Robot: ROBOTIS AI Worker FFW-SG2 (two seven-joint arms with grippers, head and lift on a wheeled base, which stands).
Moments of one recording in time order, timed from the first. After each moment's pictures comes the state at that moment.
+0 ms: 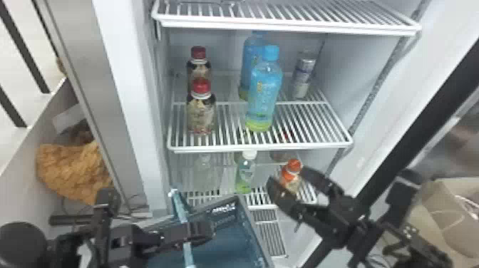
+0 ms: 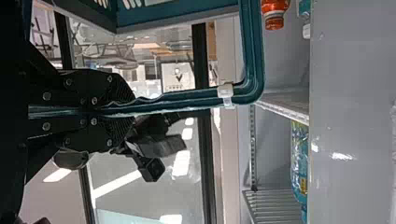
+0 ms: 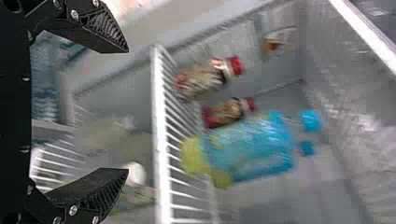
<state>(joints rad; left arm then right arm) -0.04 0.16 0.10 -1.52 0.76 1.51 -1.11 0.51 -0.10 -0.14 -2.31 -0.37 0.50 0.50</state>
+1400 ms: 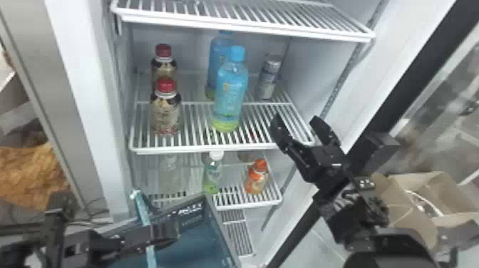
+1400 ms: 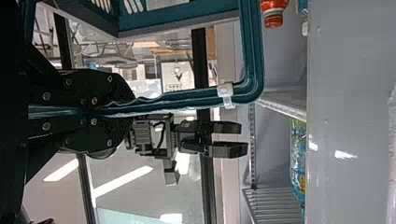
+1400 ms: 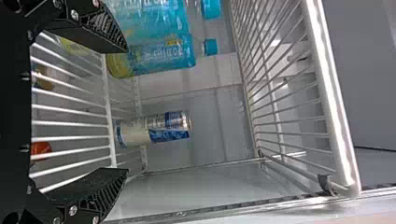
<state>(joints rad) -0.05 0.16 0.10 -1.52 0.77 1.51 -1.10 0.27 -0.07 -0.14 -2.08 -0.26 0.20 0.20</state>
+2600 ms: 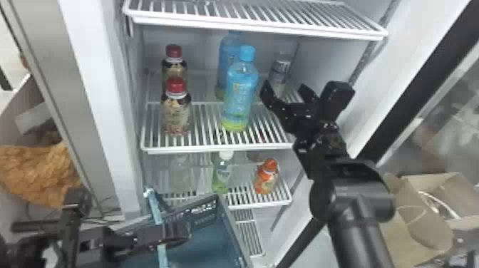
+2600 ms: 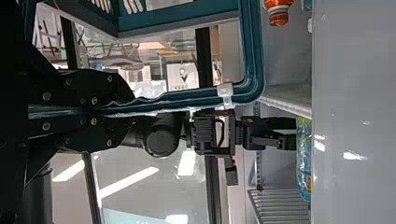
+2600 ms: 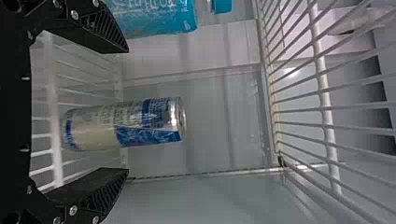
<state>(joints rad) -0.06 0.18 0.07 -1.52 0.78 1.51 -1.10 -0.17 -0.06 -0.05 -1.62 -0.16 0.18 0.10</state>
